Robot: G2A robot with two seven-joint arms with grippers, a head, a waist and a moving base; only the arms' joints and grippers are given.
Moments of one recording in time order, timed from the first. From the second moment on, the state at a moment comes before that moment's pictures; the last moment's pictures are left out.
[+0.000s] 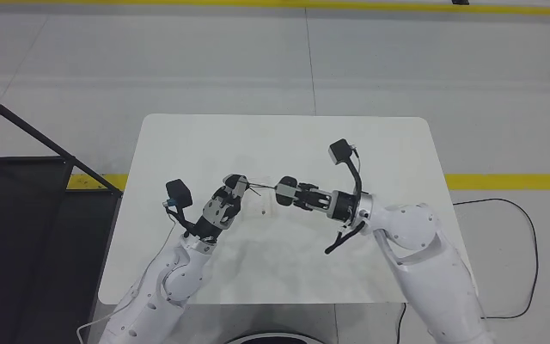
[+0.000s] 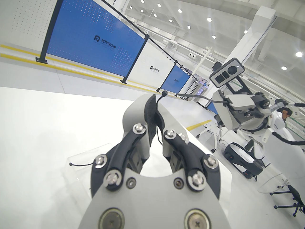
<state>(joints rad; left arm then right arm) 1.37 -1.17 -1.18 -1.62 0.75 -0.46 0.39 -1.02 -1.20 1.15 -1.73 0.13 -0.09 0.86</state>
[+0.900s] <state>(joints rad) 1.37 -1.17 -1.18 -1.62 0.75 -0.46 0.39 -0.99 -1.20 1.13 -1.70 0.14 -0.07 0.85</state>
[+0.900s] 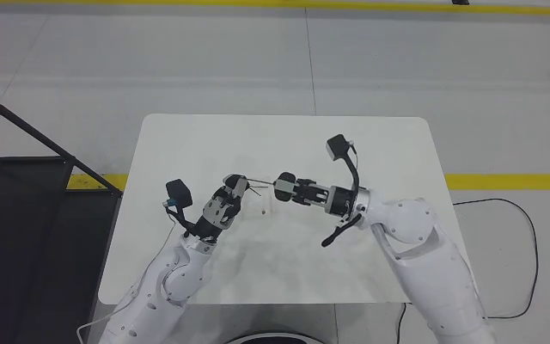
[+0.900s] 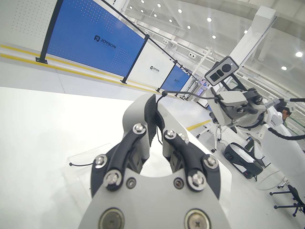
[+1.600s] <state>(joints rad) 1.37 -1.17 -1.18 -1.62 0.75 -0.46 0.39 -0.99 -1.20 1.13 -1.70 0.15 -0.07 0.87</state>
